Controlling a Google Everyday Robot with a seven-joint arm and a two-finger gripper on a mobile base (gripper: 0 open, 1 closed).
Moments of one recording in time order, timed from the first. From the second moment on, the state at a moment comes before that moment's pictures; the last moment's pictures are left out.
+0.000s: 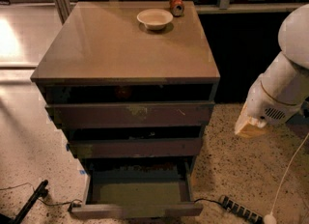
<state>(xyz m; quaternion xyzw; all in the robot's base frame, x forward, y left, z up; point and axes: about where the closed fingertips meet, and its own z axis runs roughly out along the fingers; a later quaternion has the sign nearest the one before) 0.433 -0.219 0.816 -0.58 0.81 0.03 0.09</state>
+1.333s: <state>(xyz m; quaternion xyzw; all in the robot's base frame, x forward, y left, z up) 0.408 -0.207 0.683 -0.58 0.81 0.07 0.00</state>
